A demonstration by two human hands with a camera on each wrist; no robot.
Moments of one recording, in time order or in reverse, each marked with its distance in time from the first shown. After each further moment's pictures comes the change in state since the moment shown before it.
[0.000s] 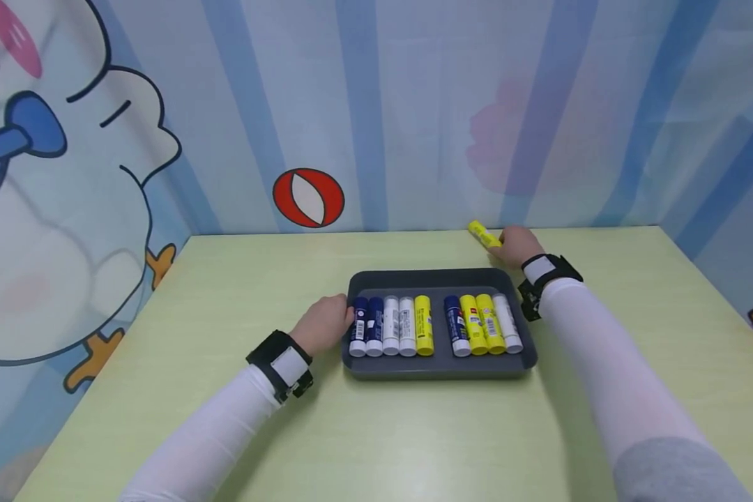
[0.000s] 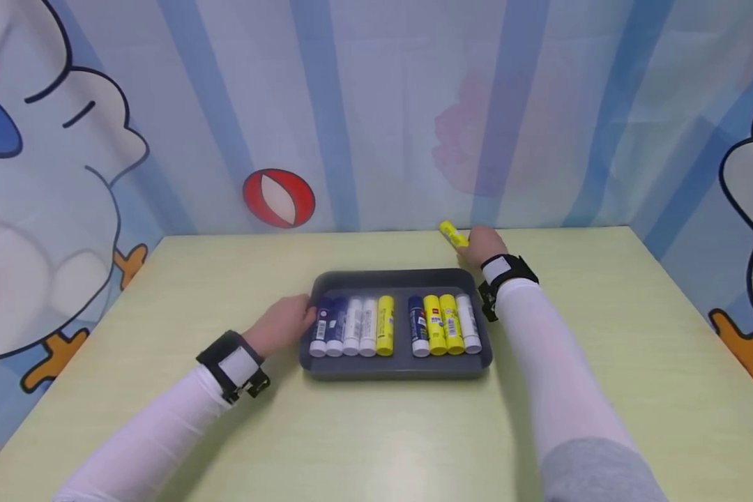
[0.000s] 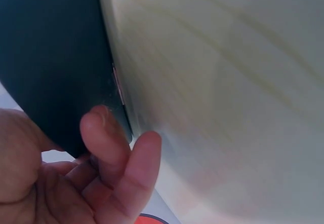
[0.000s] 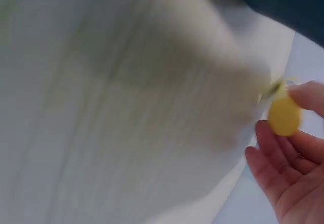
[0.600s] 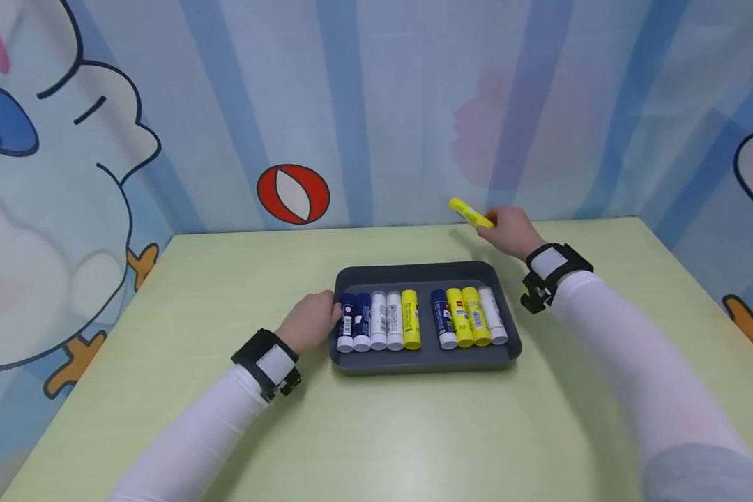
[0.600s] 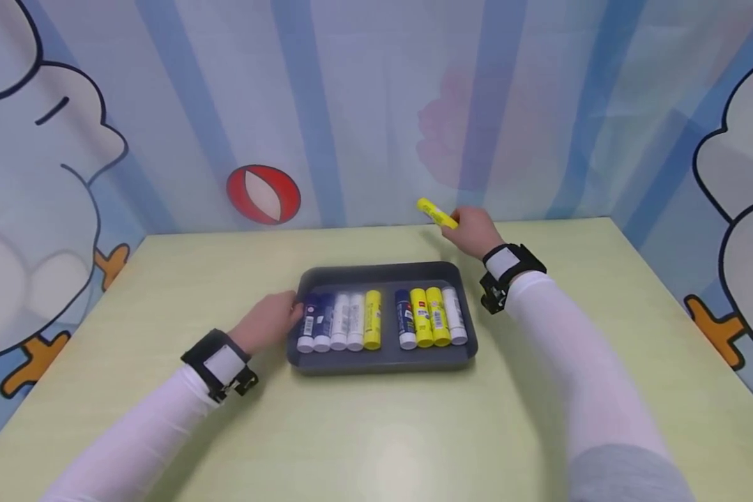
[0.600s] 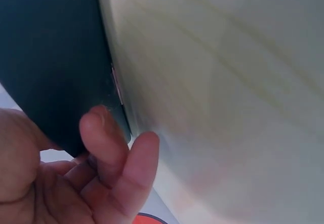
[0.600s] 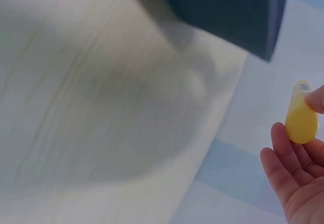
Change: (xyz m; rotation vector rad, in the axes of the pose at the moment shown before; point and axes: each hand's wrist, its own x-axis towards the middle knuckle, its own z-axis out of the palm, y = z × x) left_hand -0.003 -0.010 -0.005 -0.011 0.017 -0.002; right_hand -0.030 -0.033 -0.036 0.183 0.083 -0.118
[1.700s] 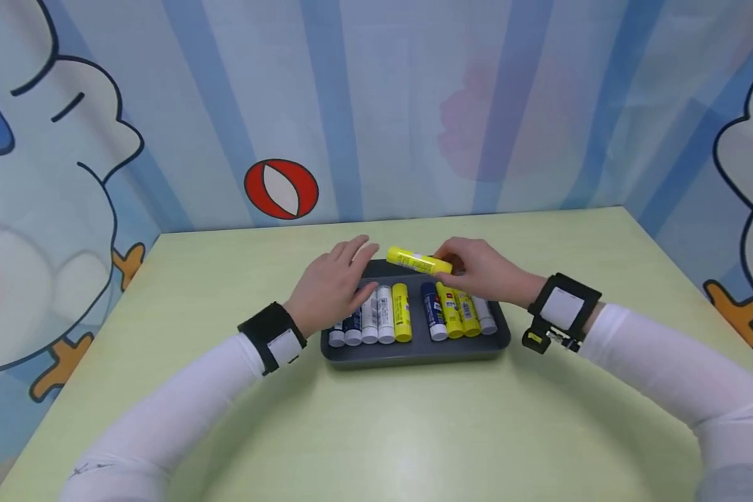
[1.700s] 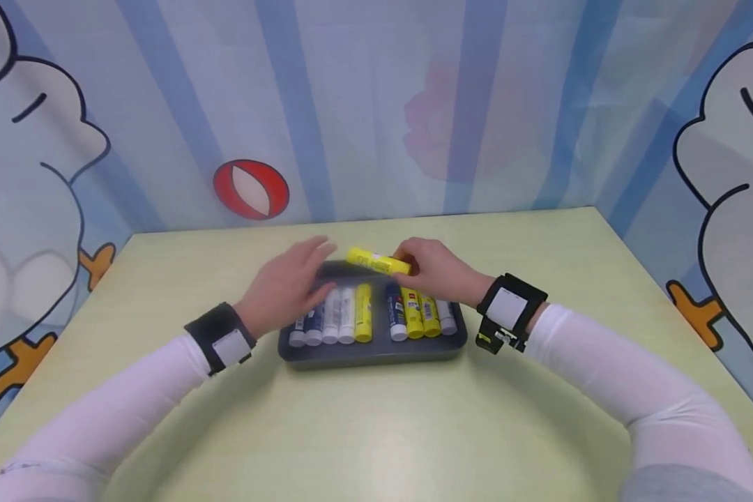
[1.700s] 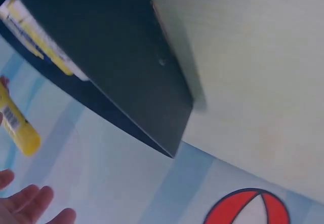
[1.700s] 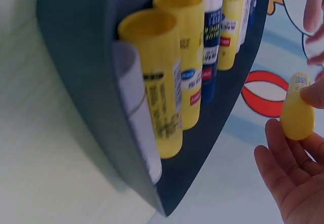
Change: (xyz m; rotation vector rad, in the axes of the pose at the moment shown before) left_hand 0.012 0.039 -0.027 0.378 0.287 0.496; right_hand -0.077 -0.074 0.010 0.075 -0.239 -0.274
